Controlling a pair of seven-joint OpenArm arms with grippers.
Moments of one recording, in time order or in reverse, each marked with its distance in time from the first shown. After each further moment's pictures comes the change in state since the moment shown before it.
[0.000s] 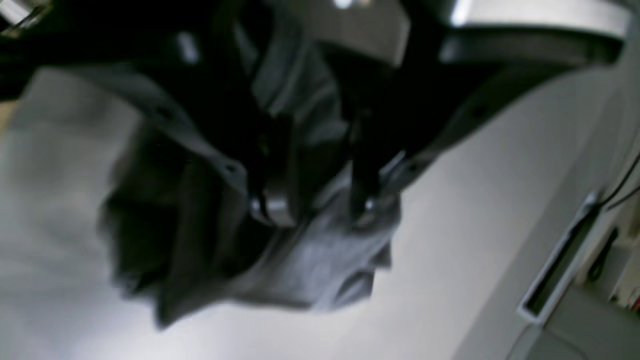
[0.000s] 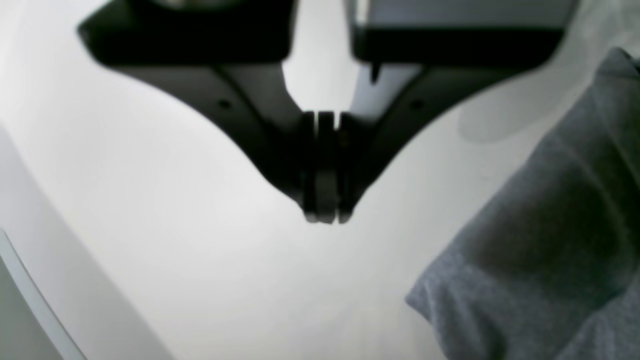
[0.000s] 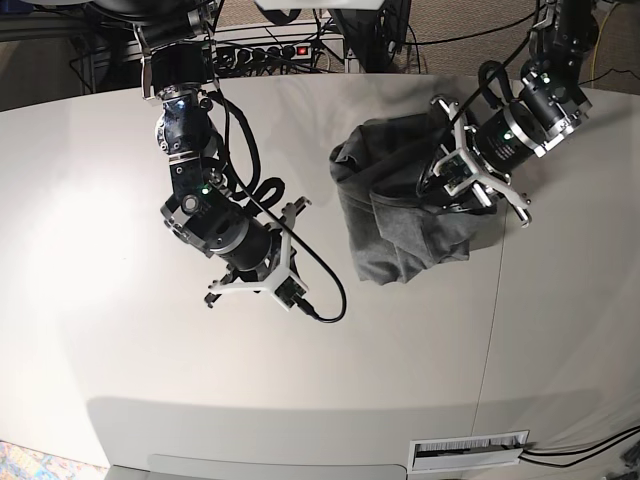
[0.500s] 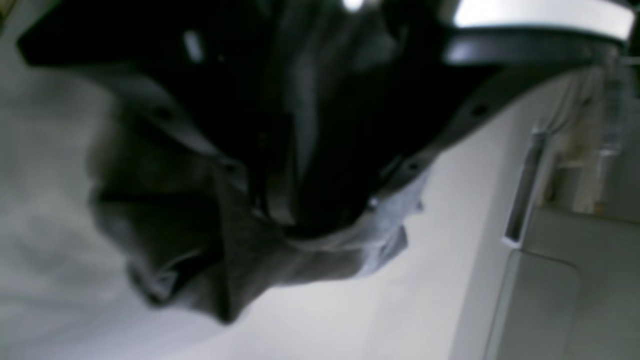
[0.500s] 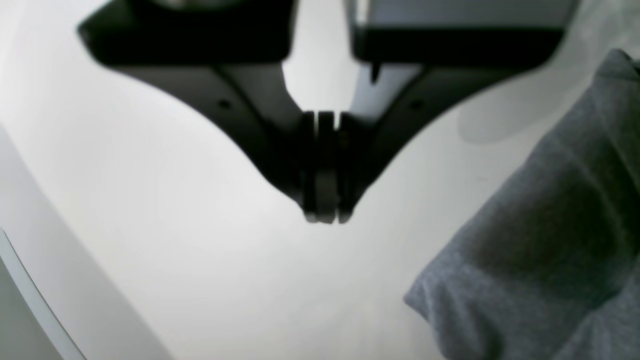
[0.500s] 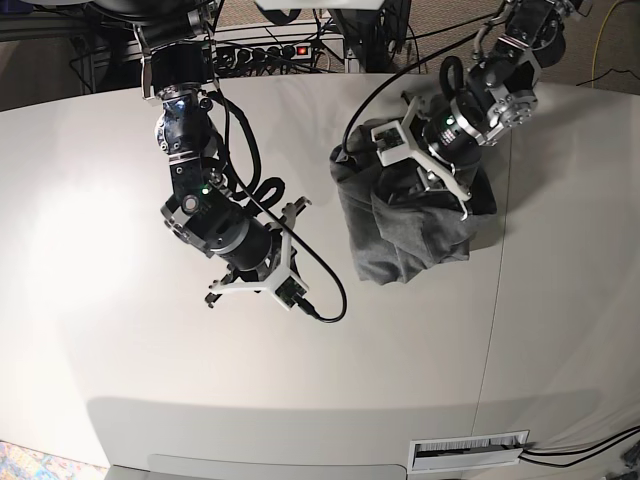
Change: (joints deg) left arm -5.0 -0.1 19.7 -4.3 25.2 8.8 -4.1; right arm 0.0 0.0 0.0 0.0 0.1 0.0 0.0
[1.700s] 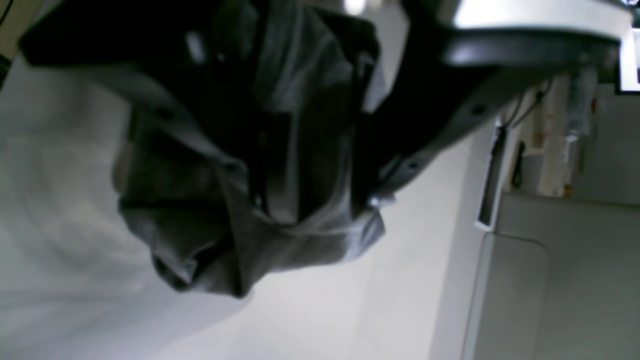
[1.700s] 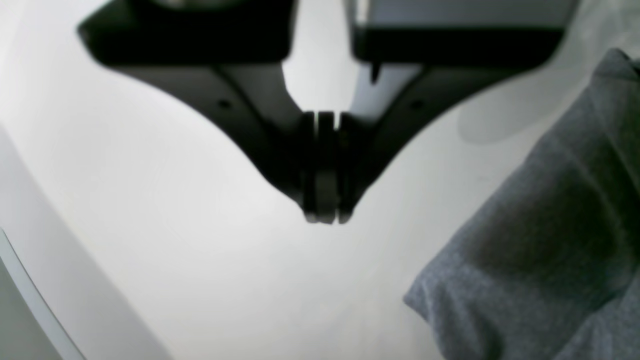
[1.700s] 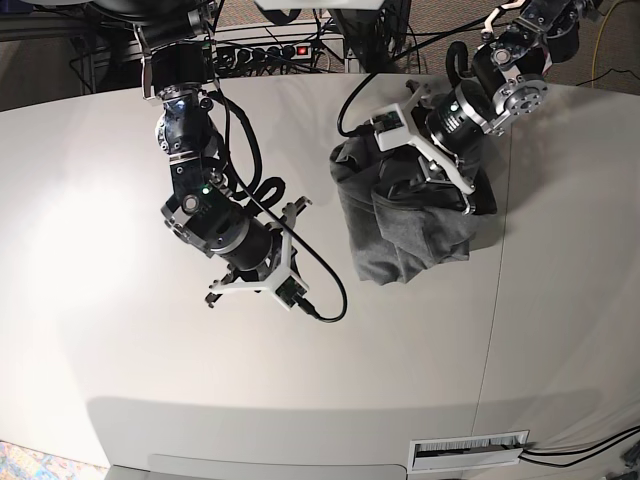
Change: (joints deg) left arm 0.4 -5.8 3.3 9.1 -3.1 1.2 6.6; right arm 0.0 0.0 0.0 0.0 -0.1 0.0 0.0
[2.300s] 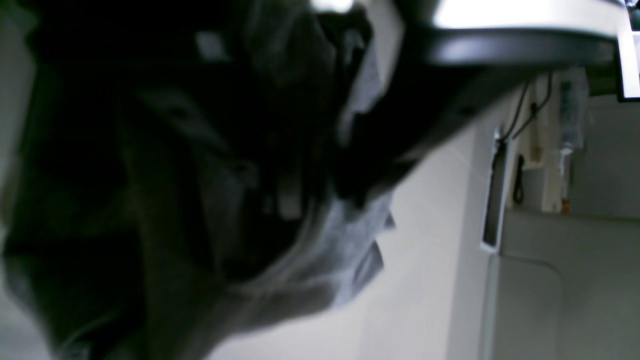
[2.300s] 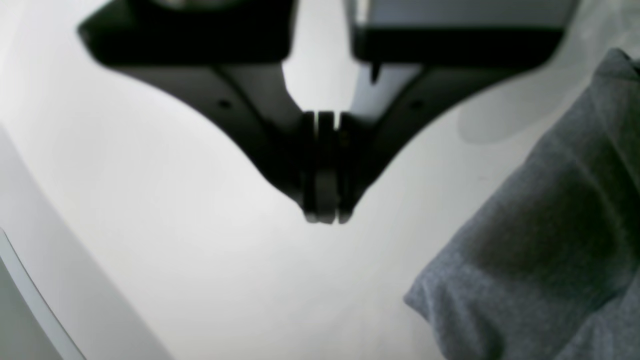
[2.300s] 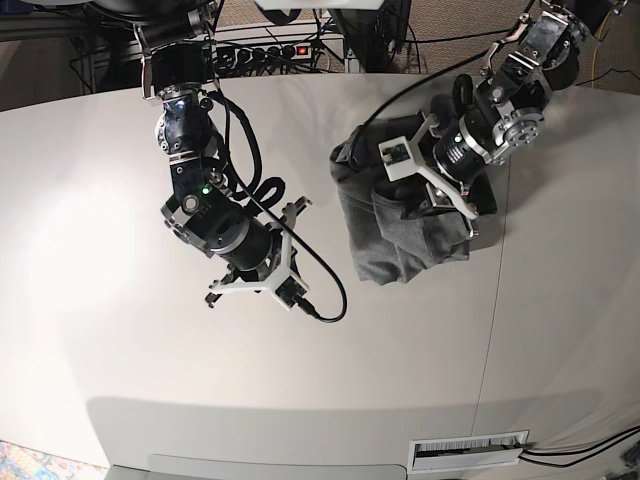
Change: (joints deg) left arm -6.4 0.3 0.0 -11.6 1.4 0.4 -4.0; right arm 0.0 0.0 0.0 0.0 0.1 0.0 0.0
